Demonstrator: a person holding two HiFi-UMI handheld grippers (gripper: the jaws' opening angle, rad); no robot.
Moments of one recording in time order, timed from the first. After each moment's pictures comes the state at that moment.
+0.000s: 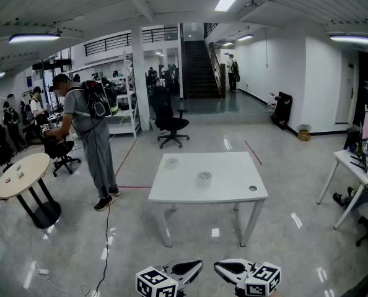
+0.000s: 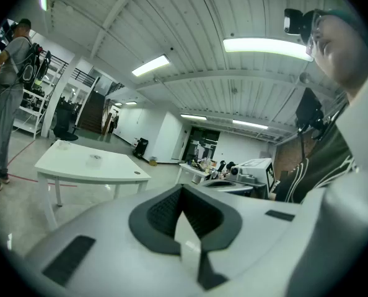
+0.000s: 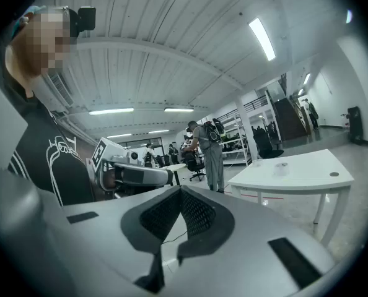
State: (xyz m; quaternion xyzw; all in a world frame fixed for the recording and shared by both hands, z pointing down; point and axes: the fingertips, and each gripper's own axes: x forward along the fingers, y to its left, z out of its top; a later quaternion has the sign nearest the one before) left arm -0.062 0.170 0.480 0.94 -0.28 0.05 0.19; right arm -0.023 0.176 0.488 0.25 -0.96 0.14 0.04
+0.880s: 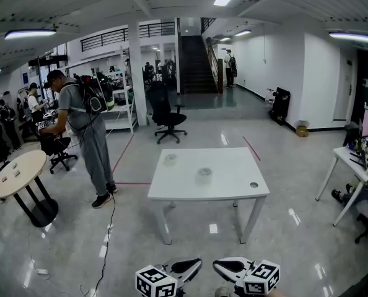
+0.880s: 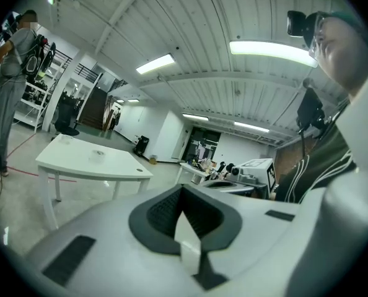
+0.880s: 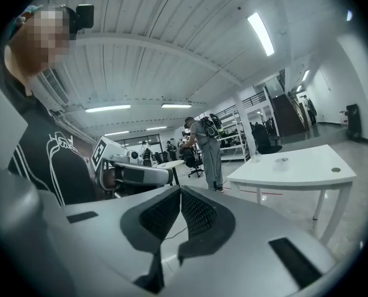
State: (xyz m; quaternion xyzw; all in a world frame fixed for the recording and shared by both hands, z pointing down) left arm -0.077 0.149 0.496 0.94 -0.28 0.05 0.20; right arm -0.037 0.156 0.502 0.26 -0.95 0.15 0.05
